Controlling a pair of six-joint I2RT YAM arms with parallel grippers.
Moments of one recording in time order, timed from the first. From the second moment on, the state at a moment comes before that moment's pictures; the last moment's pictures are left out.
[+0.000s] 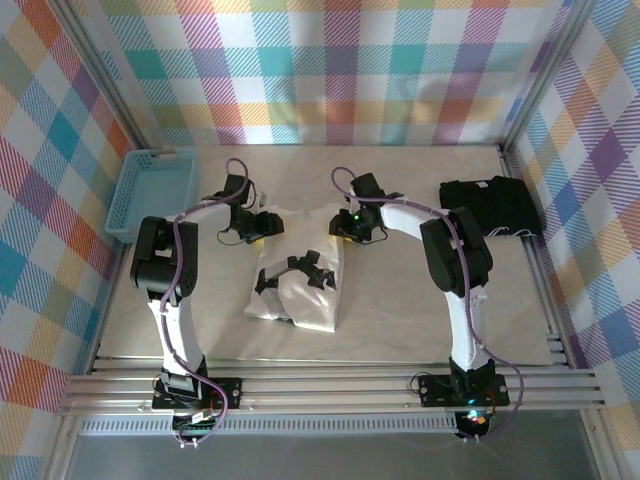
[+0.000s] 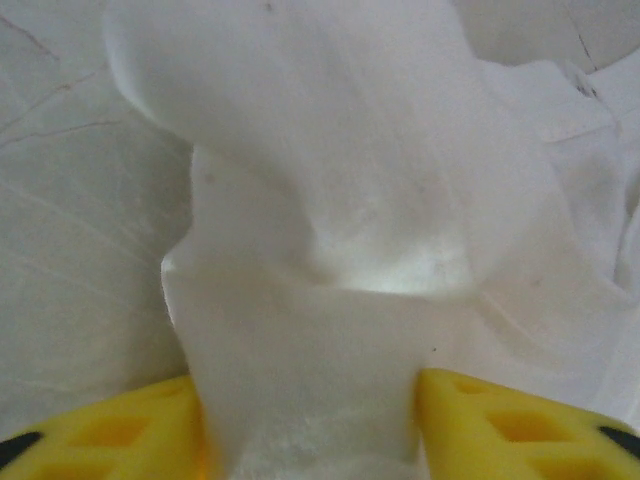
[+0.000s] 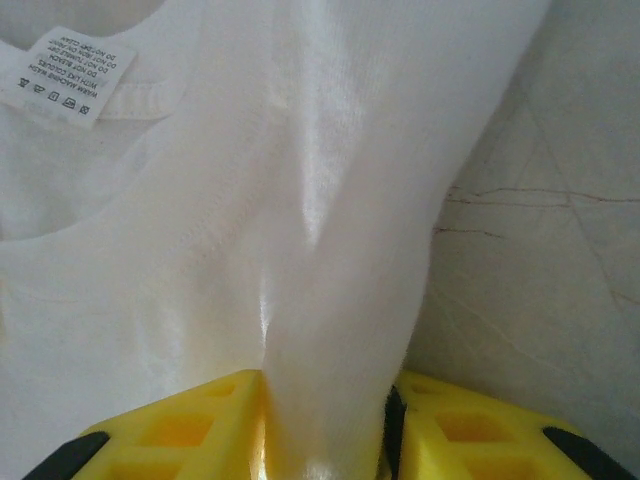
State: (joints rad) left arm -0.19 2.00 1.31 -0.45 0.41 -0.37; right arm 0.47 2.14 1.48 -0.40 -0.41 0.59
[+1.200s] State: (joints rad) left arm -0.09 1.96 1.25 -0.03 0.61 -0.67; right arm 0.42 2.10 1.64 -0.24 -0.54 0.57
